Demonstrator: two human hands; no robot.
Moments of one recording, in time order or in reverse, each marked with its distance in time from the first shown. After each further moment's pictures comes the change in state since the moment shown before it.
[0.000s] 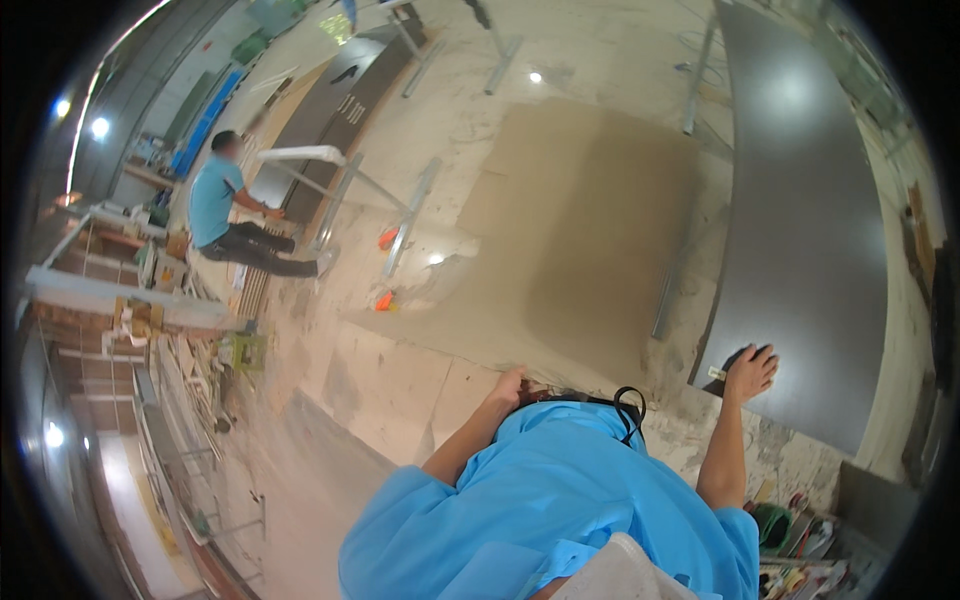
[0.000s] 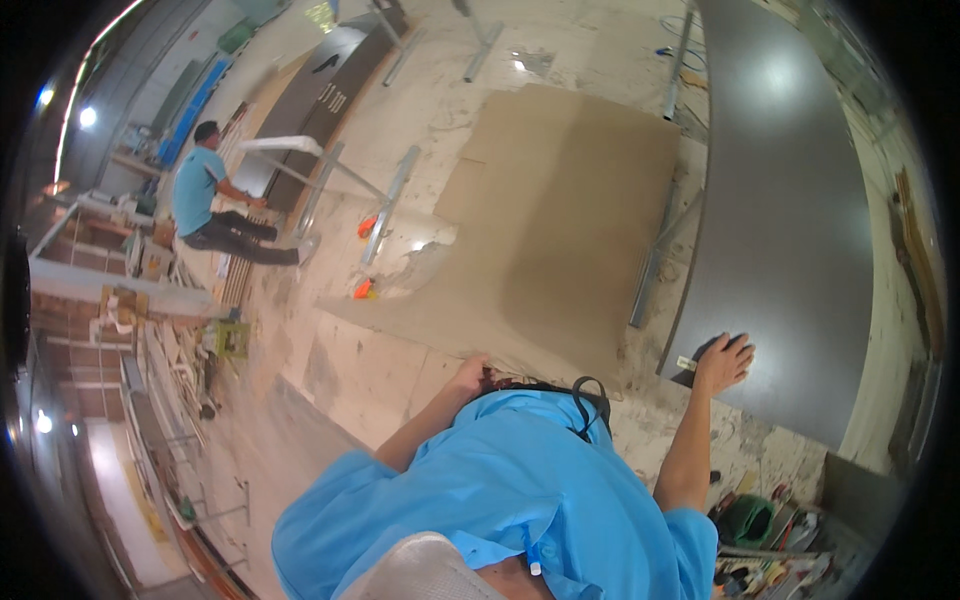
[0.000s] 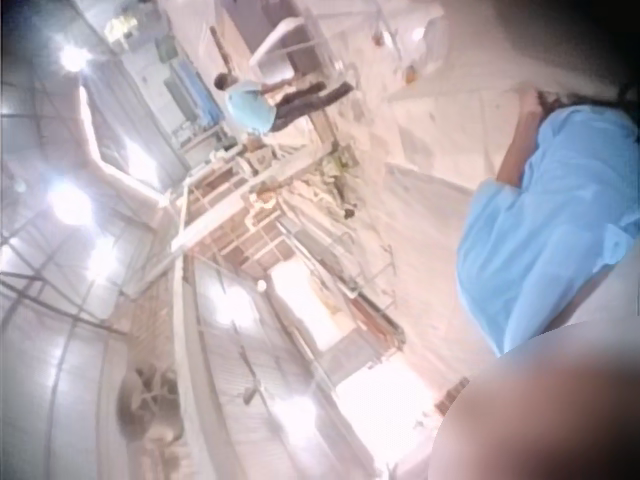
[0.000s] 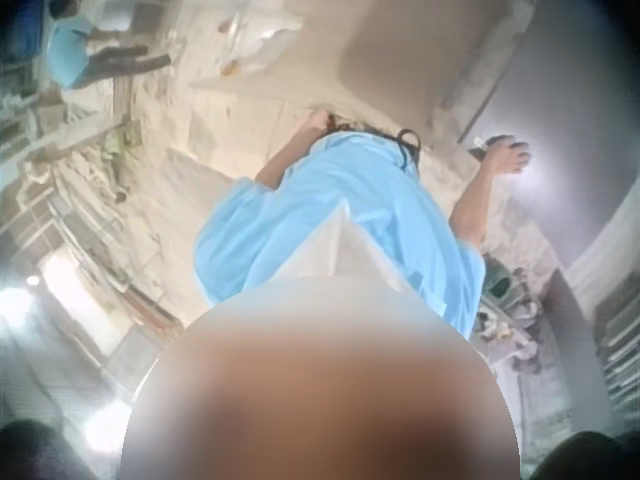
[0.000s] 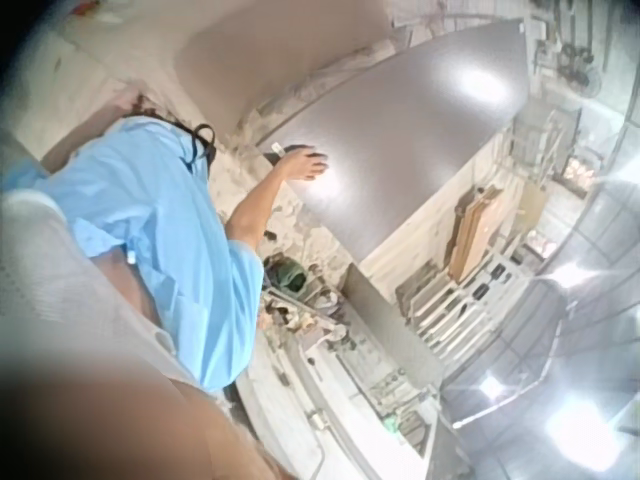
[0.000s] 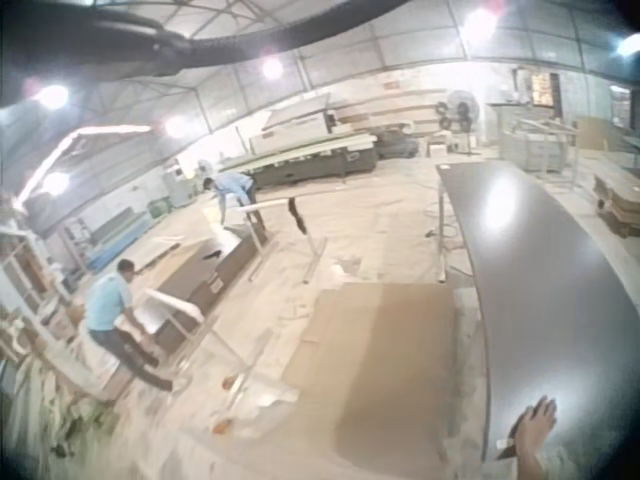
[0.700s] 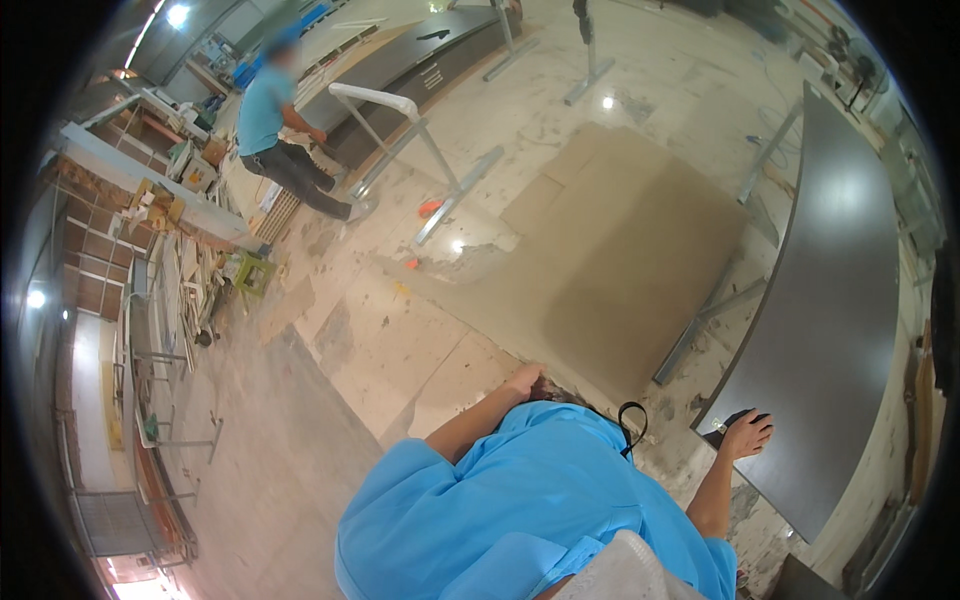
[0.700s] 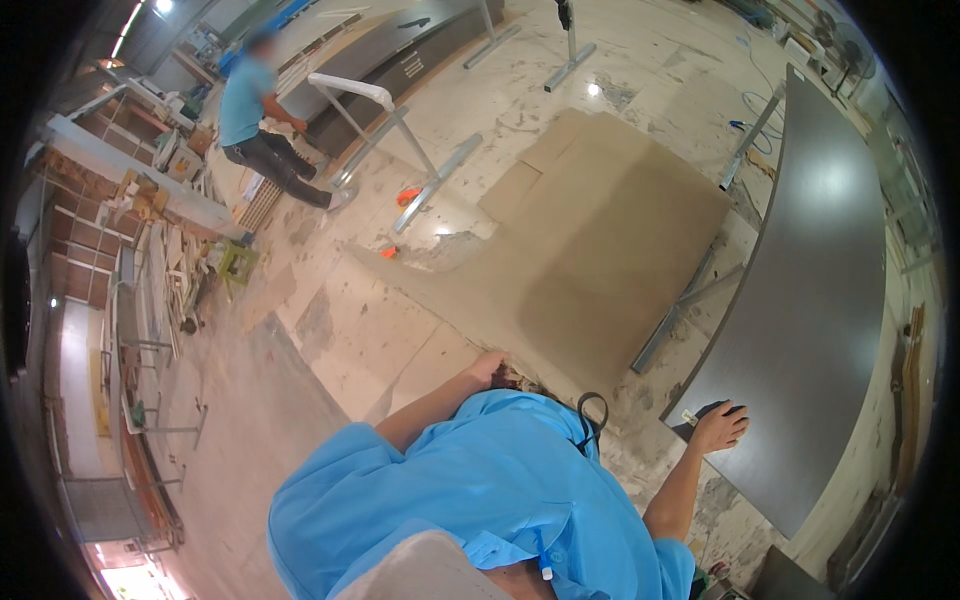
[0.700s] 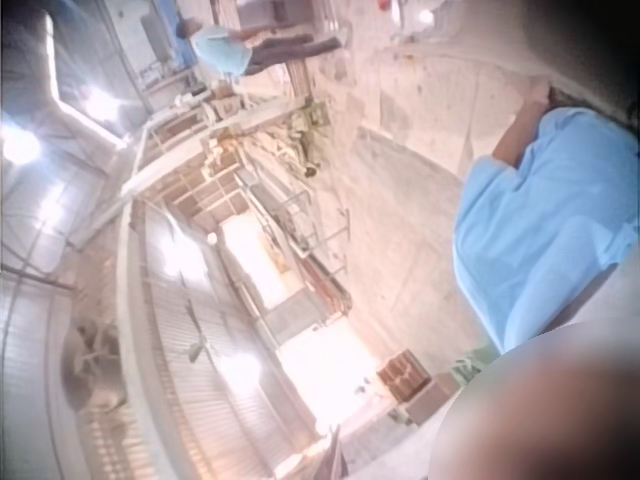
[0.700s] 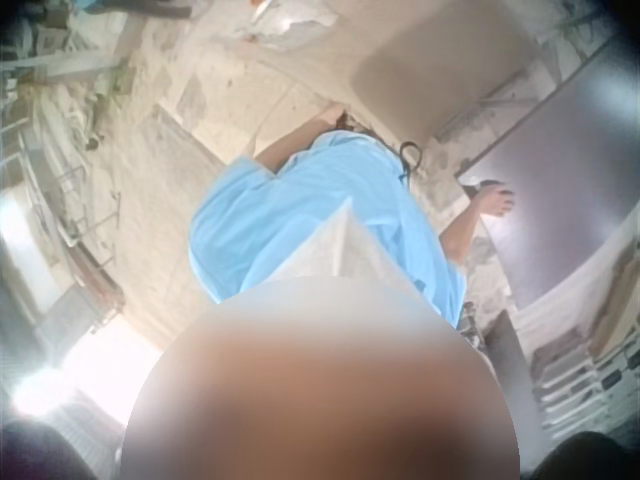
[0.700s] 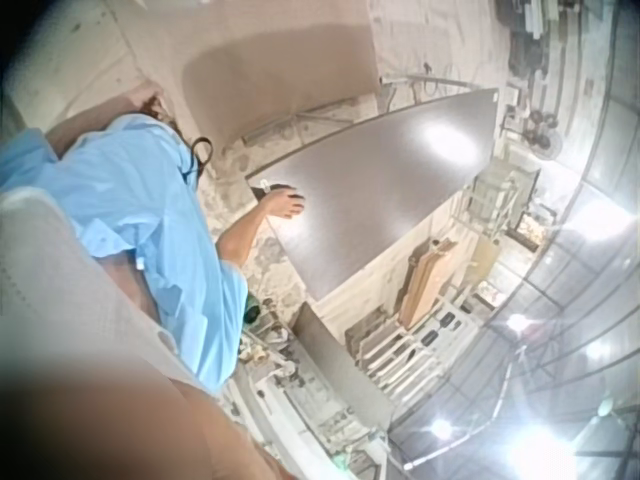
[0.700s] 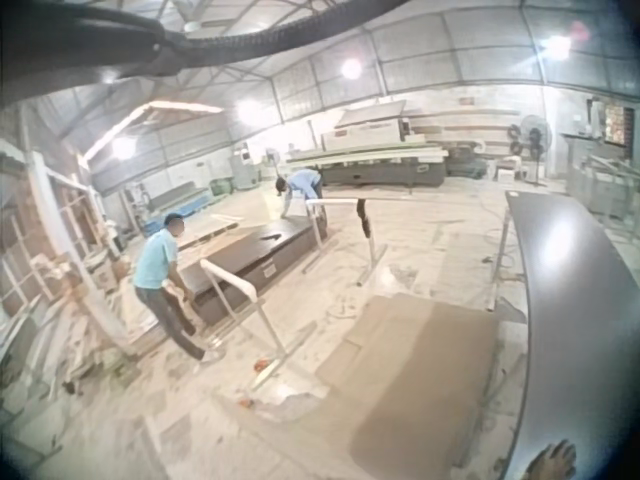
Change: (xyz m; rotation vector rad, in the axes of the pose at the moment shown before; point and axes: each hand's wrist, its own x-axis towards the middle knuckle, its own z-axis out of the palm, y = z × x) left_hand 0.009 0.006 -0.008 0.114 0.083 0.048; right_hand -0.003 0.005 0.007 -0.009 -0.028 -0.008
